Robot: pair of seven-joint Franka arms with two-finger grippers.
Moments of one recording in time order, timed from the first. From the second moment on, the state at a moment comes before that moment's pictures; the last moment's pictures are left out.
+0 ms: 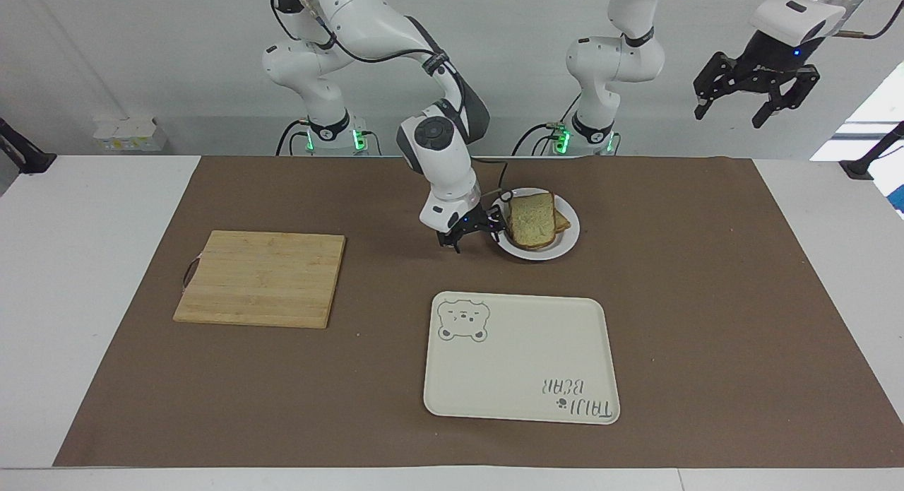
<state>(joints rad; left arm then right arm) -0.16 -0.05 0.11 -1.37 -0.05 1.31 0.15 0.54 0.31 0.07 -1.92 0.25 2.40 0.32</state>
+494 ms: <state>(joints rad) -0.15 -0.05 0.14 -1.37 -0.05 1.30 0.15 0.39 0.17 0.07 -1.90 0.15 2.23 0.32</state>
